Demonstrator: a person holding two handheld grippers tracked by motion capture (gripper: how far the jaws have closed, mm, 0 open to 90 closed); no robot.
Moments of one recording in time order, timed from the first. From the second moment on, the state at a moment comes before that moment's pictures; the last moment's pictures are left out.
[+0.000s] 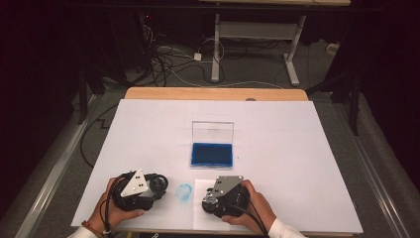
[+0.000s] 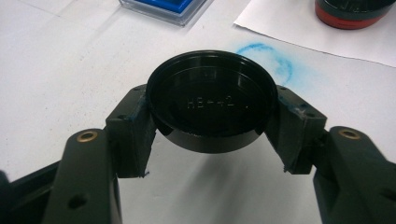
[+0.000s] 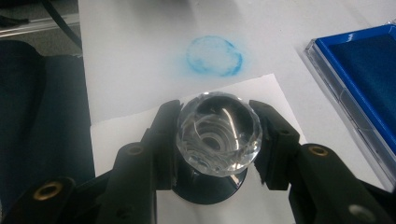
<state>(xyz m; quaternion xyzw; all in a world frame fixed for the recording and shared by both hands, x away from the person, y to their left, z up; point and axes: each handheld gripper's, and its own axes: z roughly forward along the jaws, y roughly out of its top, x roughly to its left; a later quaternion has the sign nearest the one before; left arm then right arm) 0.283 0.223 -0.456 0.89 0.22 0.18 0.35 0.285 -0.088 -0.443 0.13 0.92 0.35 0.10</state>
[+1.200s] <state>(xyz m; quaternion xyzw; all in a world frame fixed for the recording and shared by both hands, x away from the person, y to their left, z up) 0.283 0.222 -0.456 0.89 0.22 0.18 0.35 0.284 -0.087 -0.442 0.13 0.93 0.34 0.11</state>
